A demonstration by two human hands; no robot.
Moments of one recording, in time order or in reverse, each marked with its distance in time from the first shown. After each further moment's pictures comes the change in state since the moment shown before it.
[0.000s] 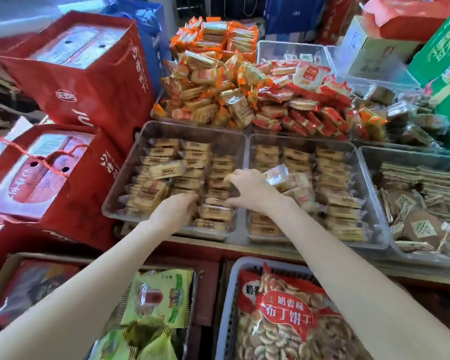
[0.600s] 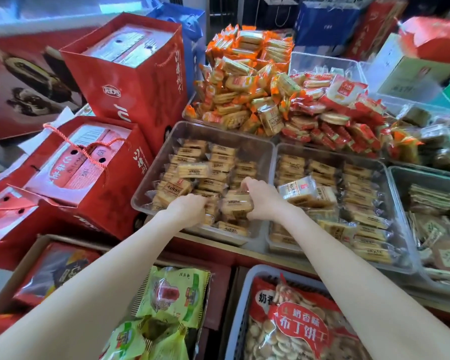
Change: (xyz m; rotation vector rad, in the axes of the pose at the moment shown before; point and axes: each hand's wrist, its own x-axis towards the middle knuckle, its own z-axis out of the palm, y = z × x) left_hand -0.003 -0.010 -0.018 0.010 -0.102 -0.082; right_hand 0.020 -0.009 0.021 0.181 -0.117 0.034
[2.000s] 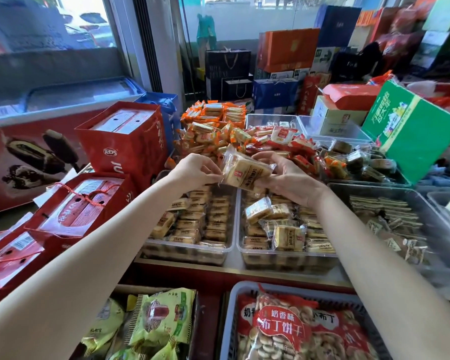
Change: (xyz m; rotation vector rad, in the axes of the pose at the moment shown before) left_hand -0.099 0.111 -0.131 -0.459 0.374 0.218; right_hand -0.150 0.008 -0.117 1.136 0.208 -0.198
